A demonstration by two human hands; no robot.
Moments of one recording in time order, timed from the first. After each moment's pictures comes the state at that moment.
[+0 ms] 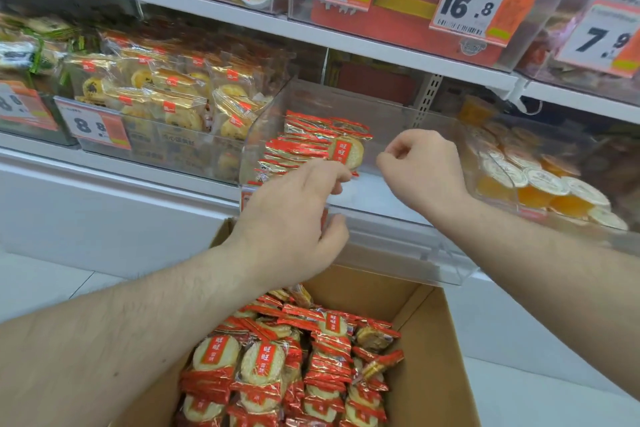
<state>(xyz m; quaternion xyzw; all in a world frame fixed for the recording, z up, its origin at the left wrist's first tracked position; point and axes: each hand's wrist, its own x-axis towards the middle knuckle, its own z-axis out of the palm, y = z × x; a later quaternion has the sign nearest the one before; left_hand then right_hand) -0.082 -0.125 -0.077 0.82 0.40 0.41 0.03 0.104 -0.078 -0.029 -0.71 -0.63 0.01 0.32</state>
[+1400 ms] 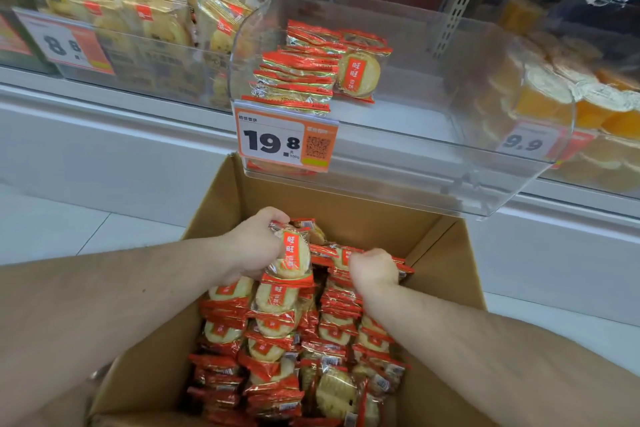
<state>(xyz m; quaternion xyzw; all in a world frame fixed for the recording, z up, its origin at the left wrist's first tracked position) -0.111 -0.120 -0.216 0.50 0.64 0.13 0.57 0.083 -0.139 -0.285 -0.86 -0.30 0.35 0.23</state>
